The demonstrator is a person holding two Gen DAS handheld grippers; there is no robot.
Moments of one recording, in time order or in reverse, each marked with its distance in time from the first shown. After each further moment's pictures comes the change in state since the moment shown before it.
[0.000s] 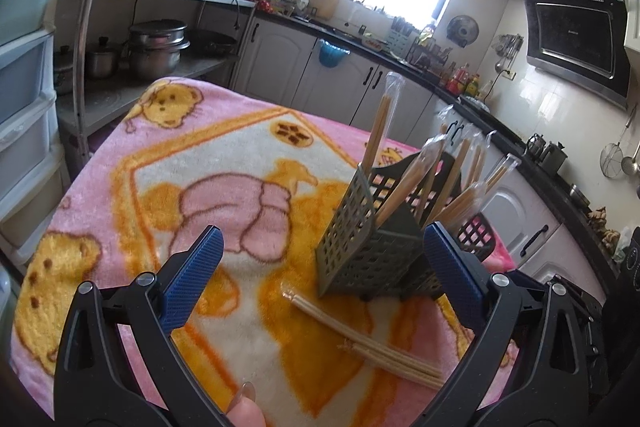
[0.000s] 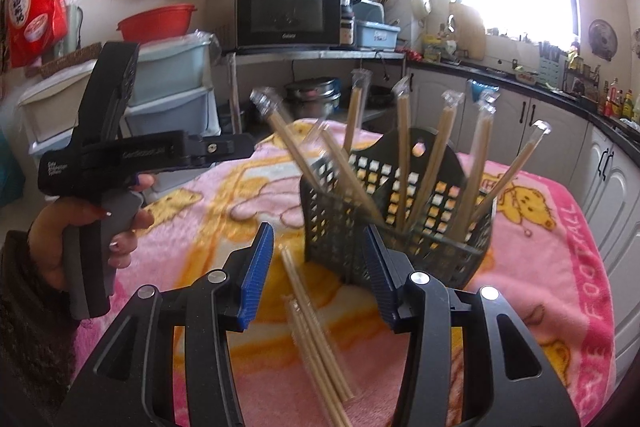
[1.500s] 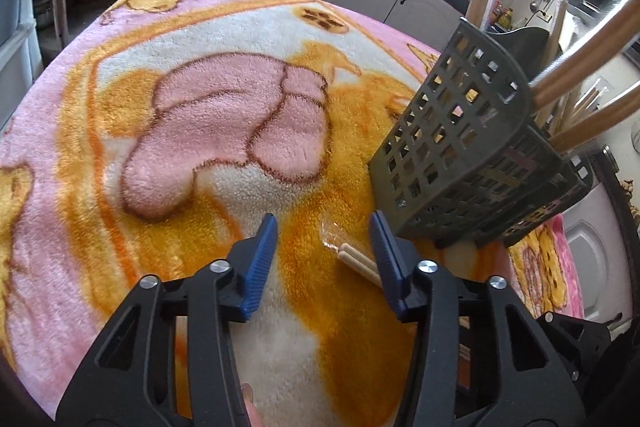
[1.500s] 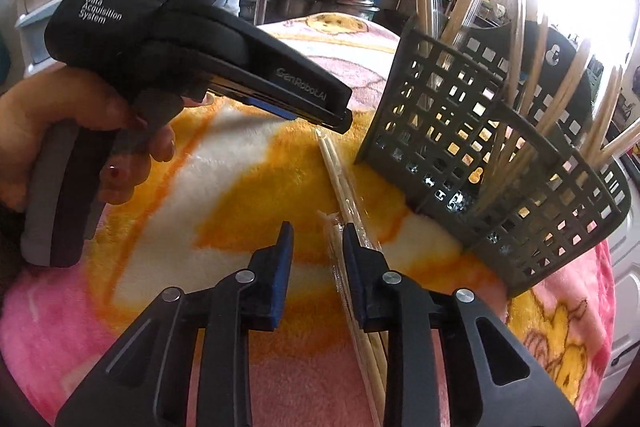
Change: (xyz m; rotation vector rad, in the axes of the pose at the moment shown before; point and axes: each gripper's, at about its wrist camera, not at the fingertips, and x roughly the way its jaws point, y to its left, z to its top) left arm 0.106 0.033 -0.046 -0.038 0.313 0.050; right arm 0.115 0.056 -0.056 -0.234 0.316 -0.061
